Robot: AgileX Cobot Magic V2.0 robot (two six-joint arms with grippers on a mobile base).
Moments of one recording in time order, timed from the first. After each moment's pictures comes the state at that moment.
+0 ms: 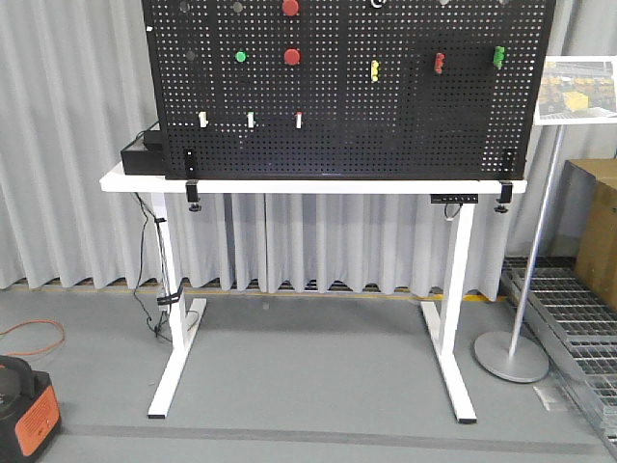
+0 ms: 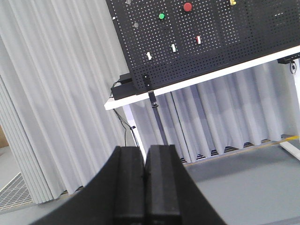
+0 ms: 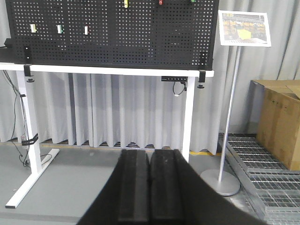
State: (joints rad) left arm -0.04 -0.01 0.03 0.05 -0.04 0.22; right arm 0.00 -0.01 0.03 -0.12 0.05 0.07
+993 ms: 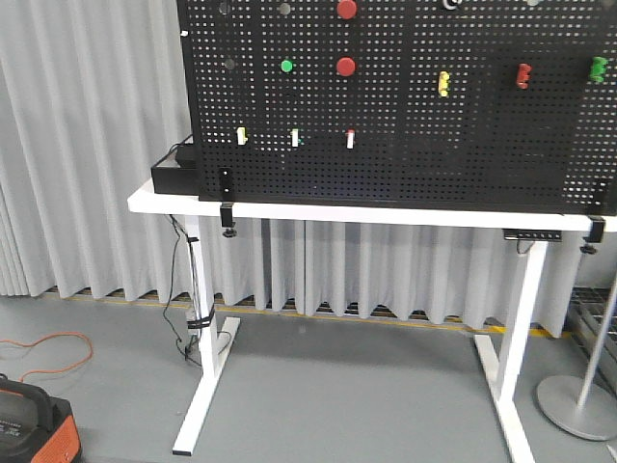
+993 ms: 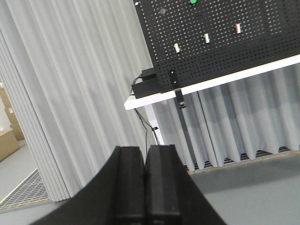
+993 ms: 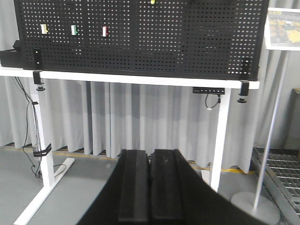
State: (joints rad) left arm -0.04 -0.01 0.03 0.05 -0.04 0.22; right arm 0.00 -0.01 0.03 -0.12 0.05 0.07
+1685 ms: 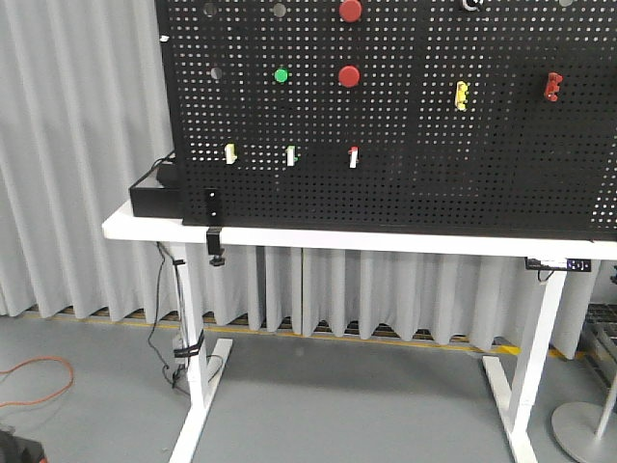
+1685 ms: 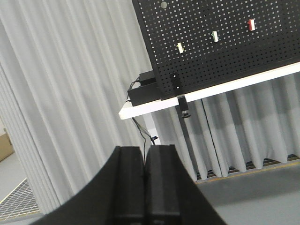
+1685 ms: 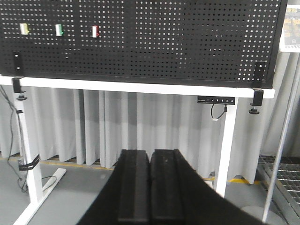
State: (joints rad) left arm -0.04 -0.01 0.03 0.05 -0.04 0.22; right arm 0.00 -0.01 0.03 -0.12 0.05 0.07
